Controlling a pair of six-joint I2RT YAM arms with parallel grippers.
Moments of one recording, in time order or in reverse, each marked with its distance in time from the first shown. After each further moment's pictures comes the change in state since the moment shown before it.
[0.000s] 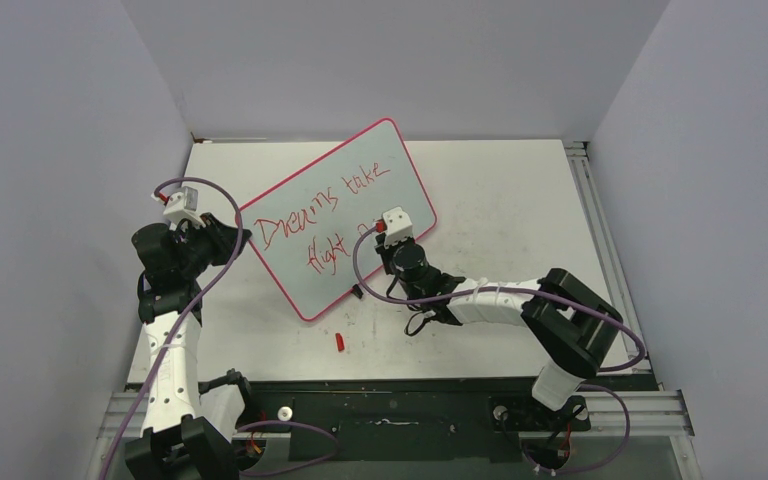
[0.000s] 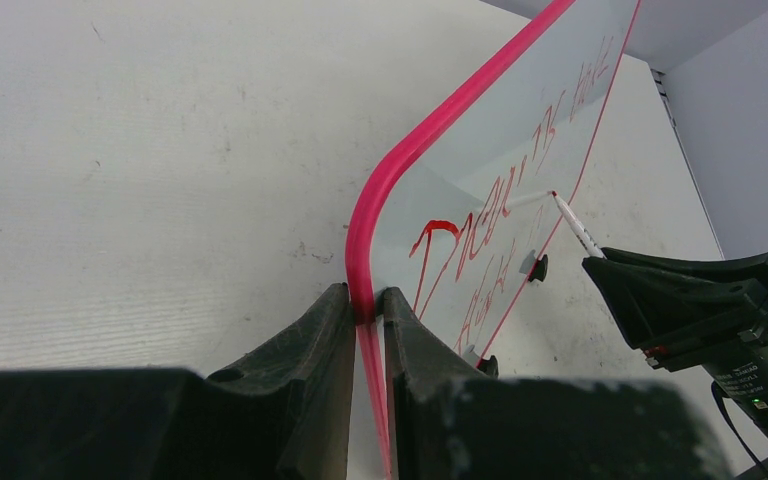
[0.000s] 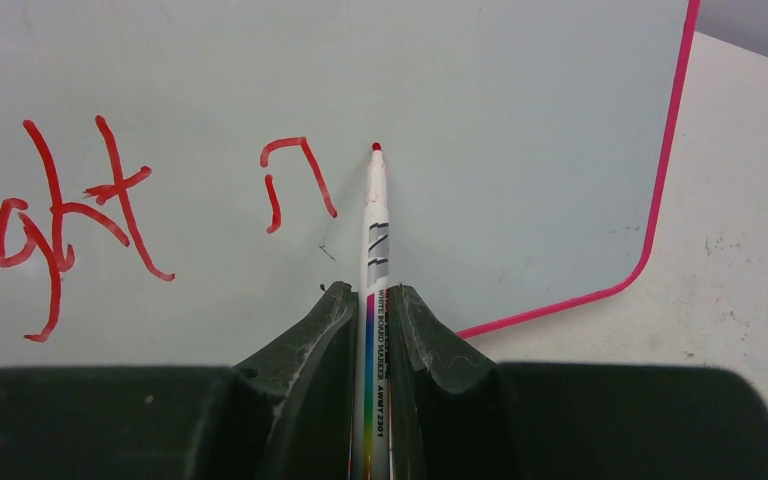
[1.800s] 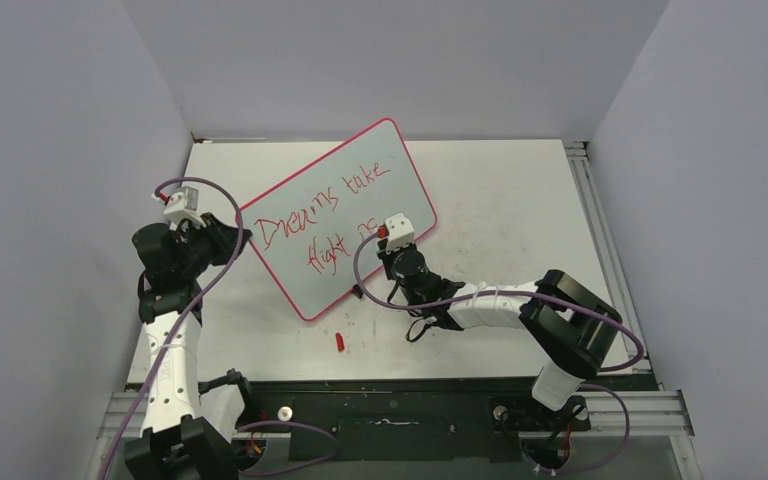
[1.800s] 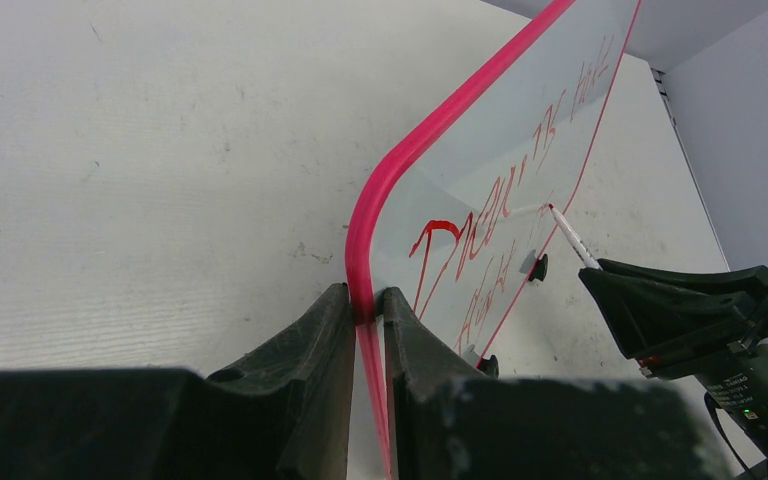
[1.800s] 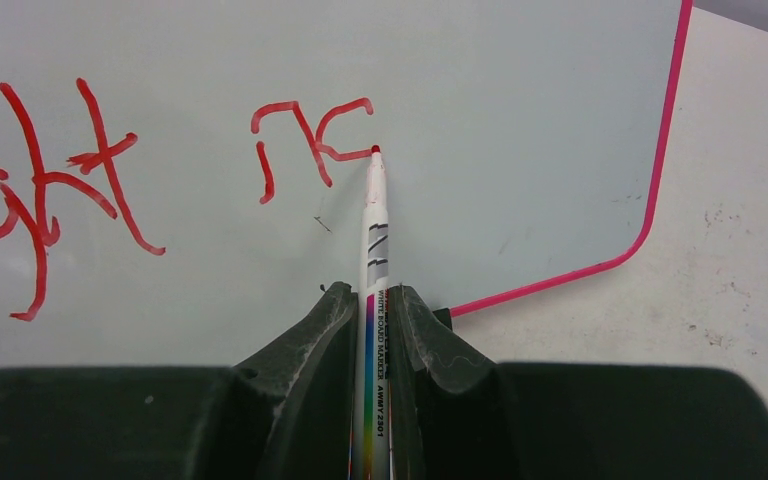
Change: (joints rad) left arm -0.005 0.000 0.000 0.000 -0.003 0.000; right arm 0.019 0.003 -0.042 0.025 0.043 0.022
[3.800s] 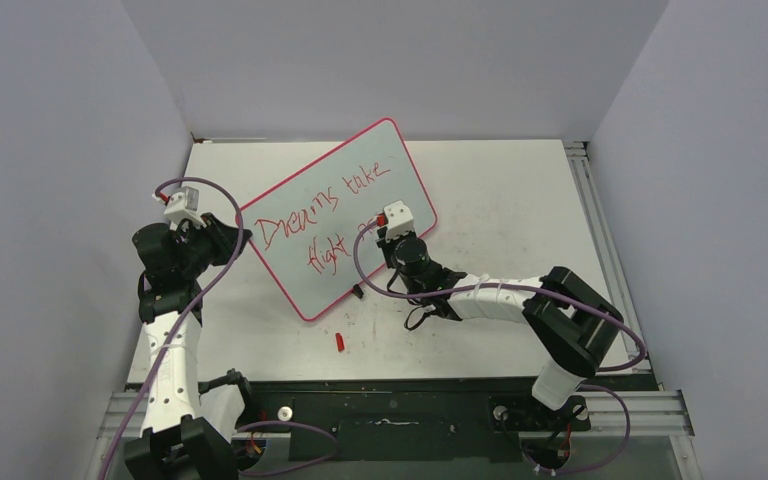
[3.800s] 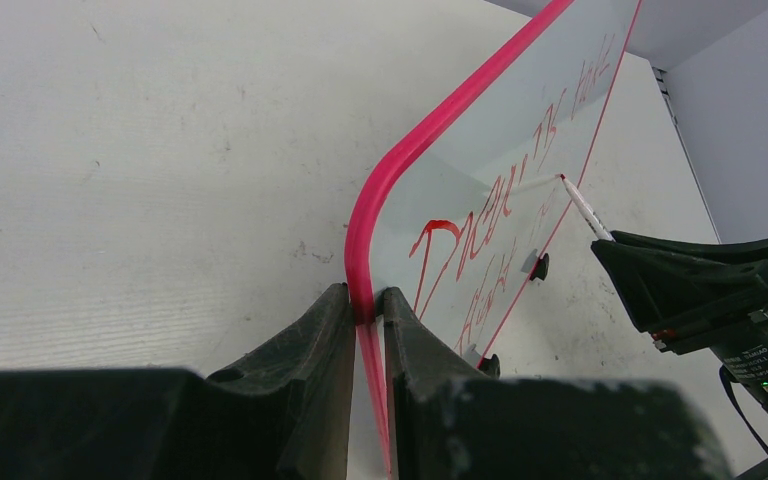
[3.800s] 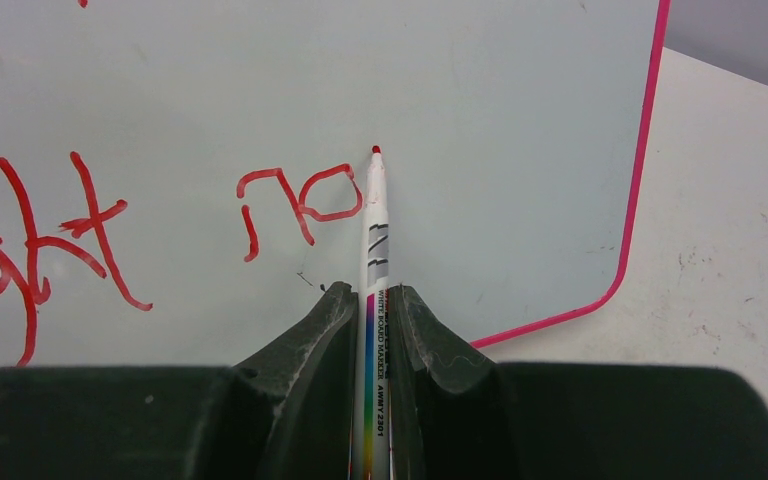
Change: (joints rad) left arm -0.001 0.000 0.000 -0.002 -0.001 0.003; right arm -0.045 0.002 0.069 -0.033 -0.044 -0.048
